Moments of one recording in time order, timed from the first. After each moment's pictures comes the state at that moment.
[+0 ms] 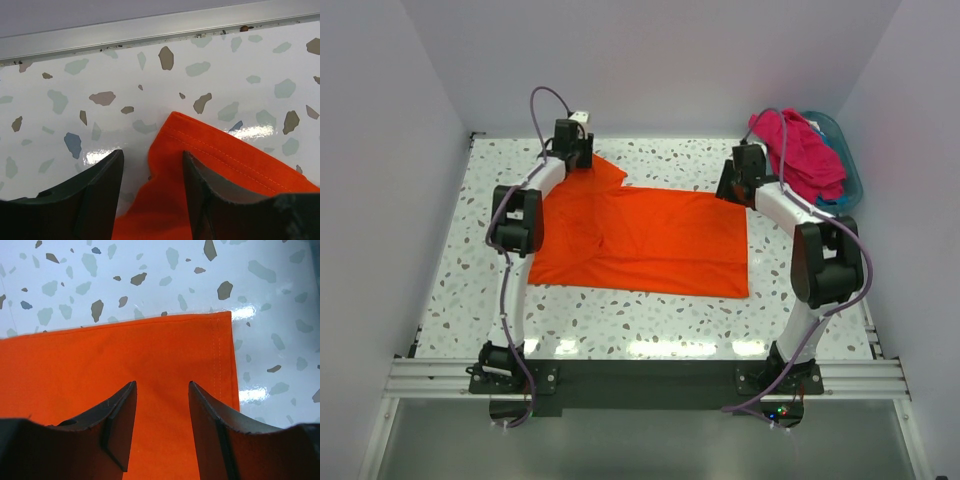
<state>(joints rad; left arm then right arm) -0.16 2.56 2.10 -0.15 -0.03 -0.02 0.19 1.84 1.32 -0.28 0.18 0.40</state>
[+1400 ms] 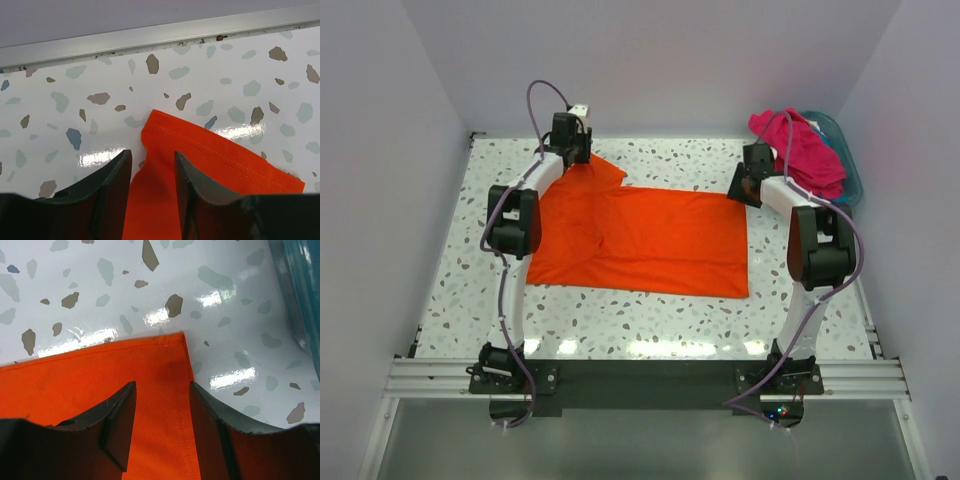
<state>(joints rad) -0.17 2.48 2.08 -0.19 0.00 -0.04 0.10 1.99 1.40 -0.31 0.19 0.40</state>
